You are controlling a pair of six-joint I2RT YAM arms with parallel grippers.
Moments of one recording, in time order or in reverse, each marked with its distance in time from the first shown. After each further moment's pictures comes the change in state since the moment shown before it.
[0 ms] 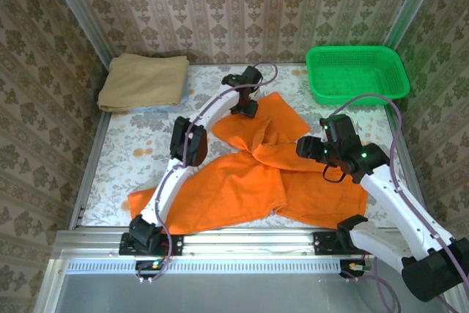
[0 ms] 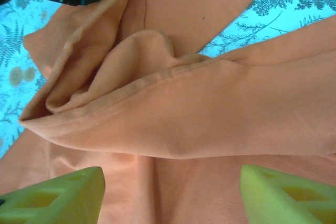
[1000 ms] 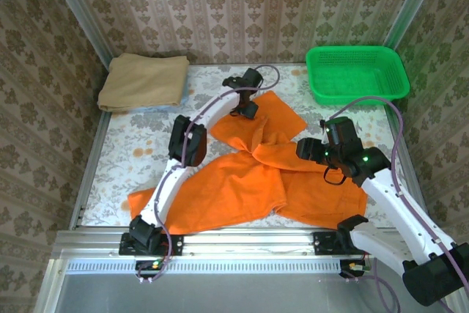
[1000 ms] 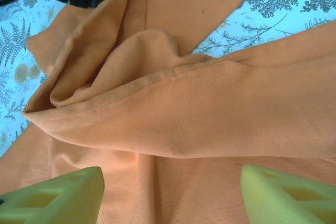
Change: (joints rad) left arm -0.001 -0.059 -0.111 0.084 -0.079 0.043; right arm -0.005 -0.023 -0.031 0.023 -0.013 -0.020
